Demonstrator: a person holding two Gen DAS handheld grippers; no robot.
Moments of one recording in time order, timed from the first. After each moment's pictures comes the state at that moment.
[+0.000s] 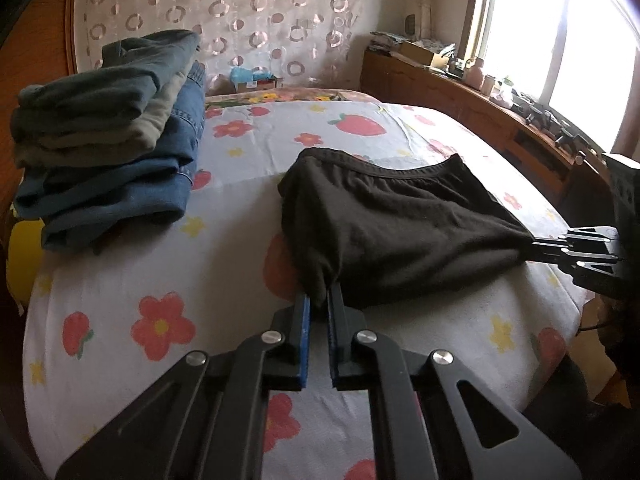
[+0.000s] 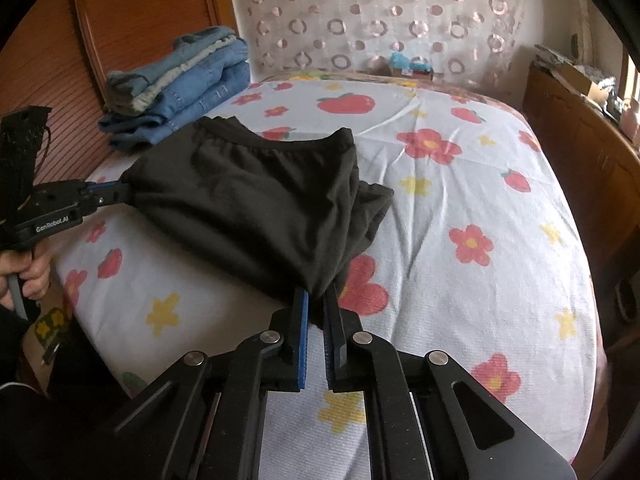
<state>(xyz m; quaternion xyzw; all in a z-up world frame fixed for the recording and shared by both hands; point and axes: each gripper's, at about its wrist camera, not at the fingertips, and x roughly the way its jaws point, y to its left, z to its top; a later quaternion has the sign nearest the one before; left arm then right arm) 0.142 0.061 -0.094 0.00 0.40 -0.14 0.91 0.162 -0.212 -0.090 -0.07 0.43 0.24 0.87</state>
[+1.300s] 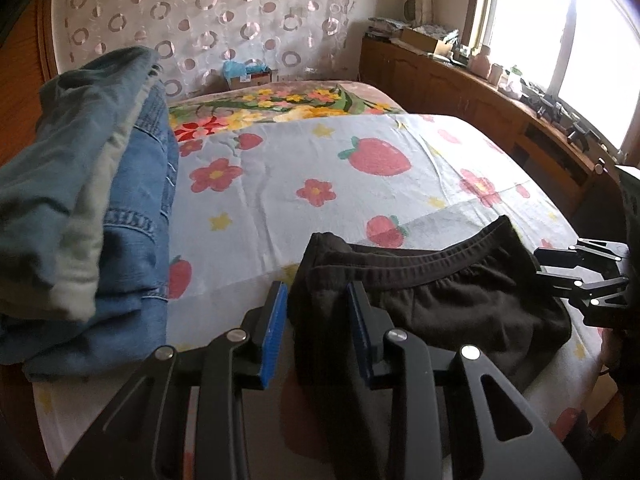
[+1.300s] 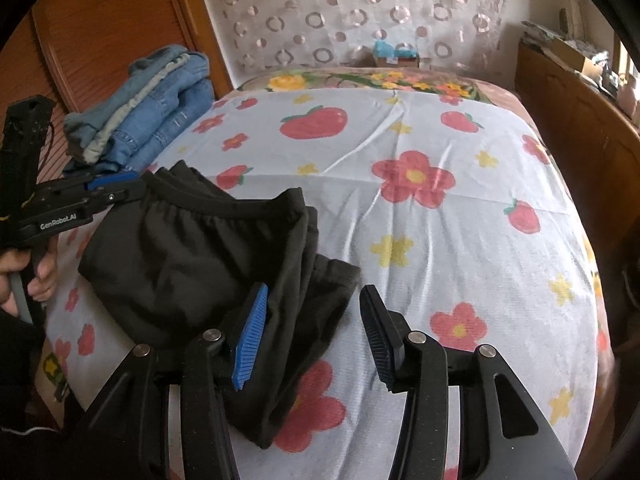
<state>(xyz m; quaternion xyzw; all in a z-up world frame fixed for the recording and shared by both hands) 0.249 0.043 -0.084 0.02 0.42 -0.14 0.90 0.237 -0.214 -0.087 -0.03 0.45 0.22 0.86</state>
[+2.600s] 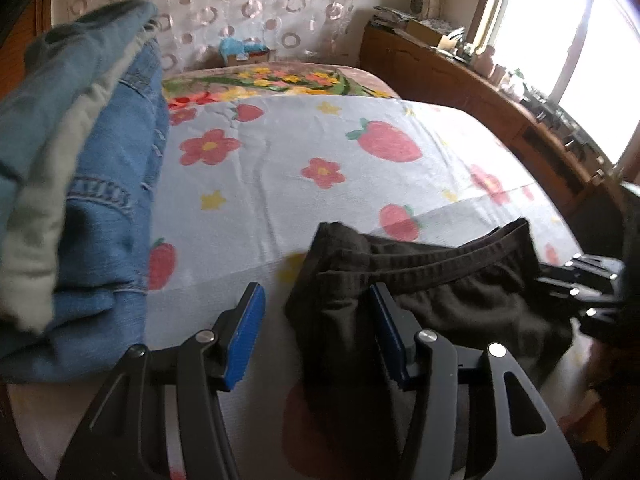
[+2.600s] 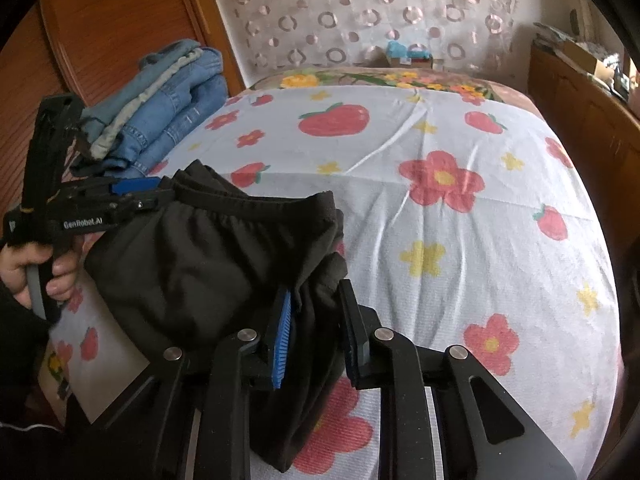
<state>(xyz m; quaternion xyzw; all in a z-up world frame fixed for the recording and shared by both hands) 0.267 0.053 -0.102 -0.02 0.45 -0.16 0.88 0.244 -0.196 -0.093 -0.02 0.45 0.24 0.86</state>
